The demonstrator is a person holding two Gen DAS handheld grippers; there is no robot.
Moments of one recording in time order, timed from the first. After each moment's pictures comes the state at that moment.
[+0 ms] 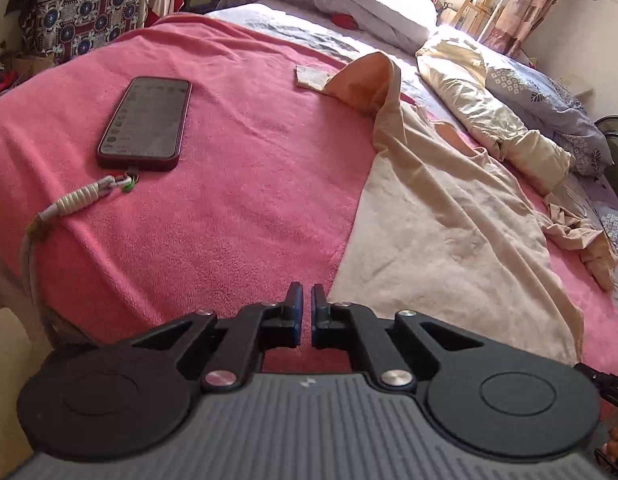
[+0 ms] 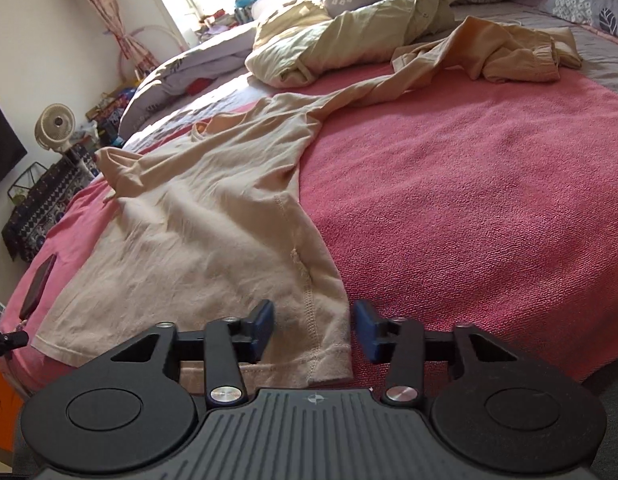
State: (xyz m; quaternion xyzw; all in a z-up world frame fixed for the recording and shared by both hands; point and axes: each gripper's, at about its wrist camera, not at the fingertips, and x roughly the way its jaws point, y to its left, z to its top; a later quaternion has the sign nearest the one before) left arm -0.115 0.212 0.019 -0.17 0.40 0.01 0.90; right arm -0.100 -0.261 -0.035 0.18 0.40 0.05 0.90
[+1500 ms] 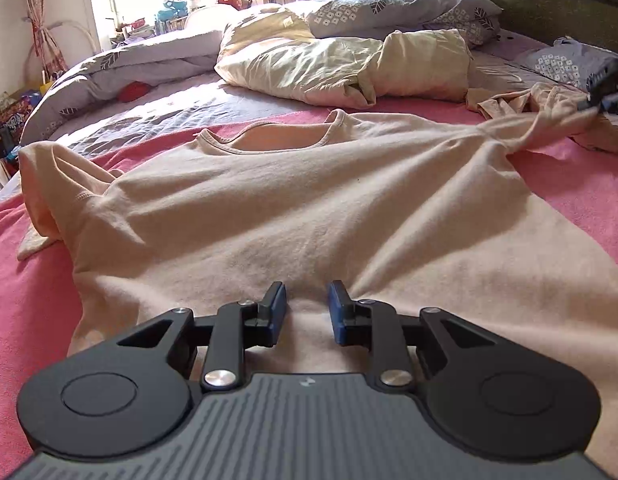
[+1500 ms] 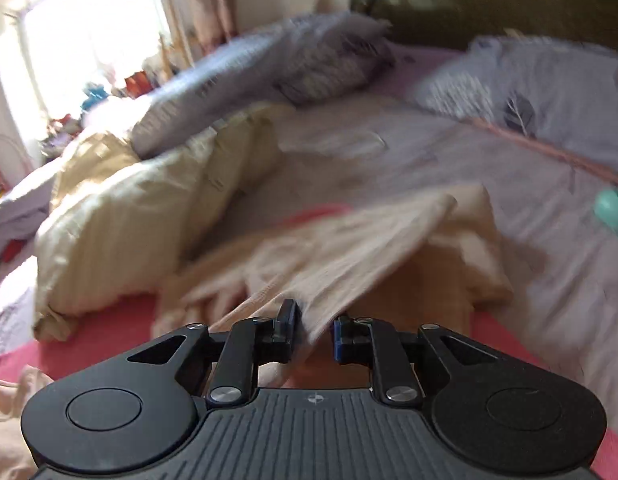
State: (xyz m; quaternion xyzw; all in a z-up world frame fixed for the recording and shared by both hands) left arm 0.094 0.002 -0.055 0.10 0.34 -0.14 0.92; right arm 0.149 -0.486 -0.050 0.24 0.35 -0.21 0.88
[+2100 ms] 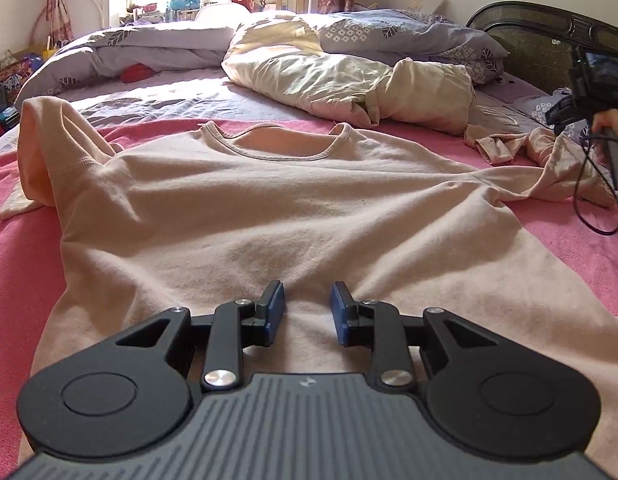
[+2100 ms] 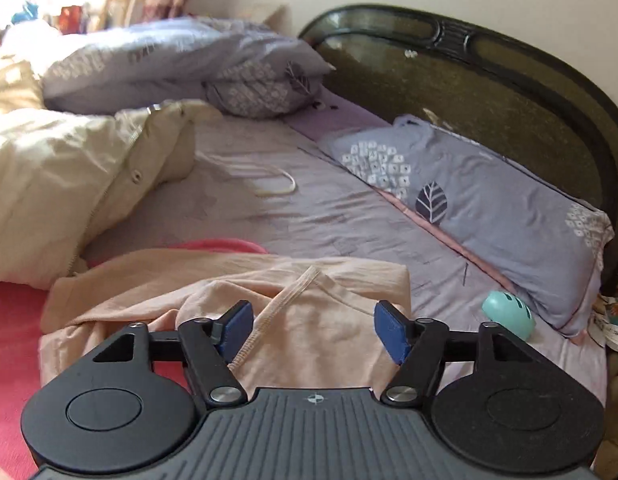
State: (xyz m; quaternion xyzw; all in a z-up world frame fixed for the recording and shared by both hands) left arm 0.099 0.027 -0.056 0.02 0.33 -0.16 0.93; right arm 0.265 -0.416 -0.038 -0.03 0.36 -0.43 0.83
